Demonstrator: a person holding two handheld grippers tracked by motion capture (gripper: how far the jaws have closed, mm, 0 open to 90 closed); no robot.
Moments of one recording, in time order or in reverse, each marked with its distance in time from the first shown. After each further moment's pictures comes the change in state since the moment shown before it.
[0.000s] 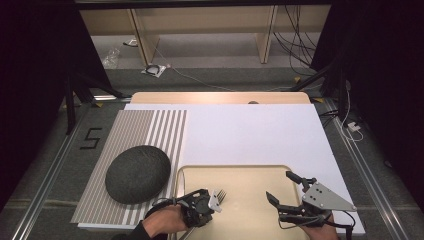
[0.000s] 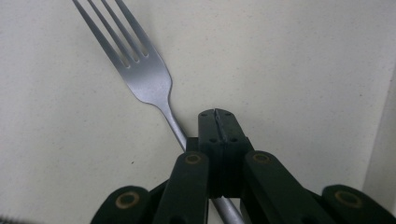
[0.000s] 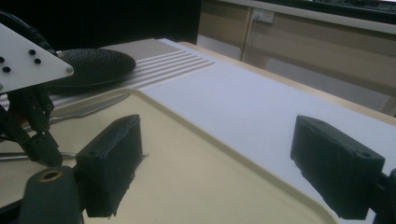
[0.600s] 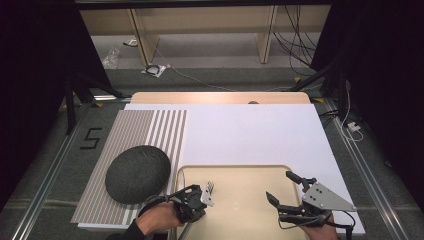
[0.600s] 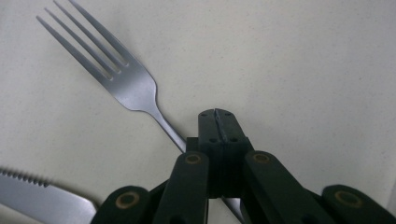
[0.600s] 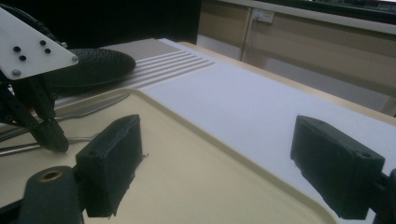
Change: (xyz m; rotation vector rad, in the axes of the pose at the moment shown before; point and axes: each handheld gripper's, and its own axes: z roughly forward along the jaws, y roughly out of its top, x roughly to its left) left arm 0.014 -0.014 -0.005 0.000 0.037 -0.054; right arm 0.000 0.000 0.000 0.001 -0.002 -0.001
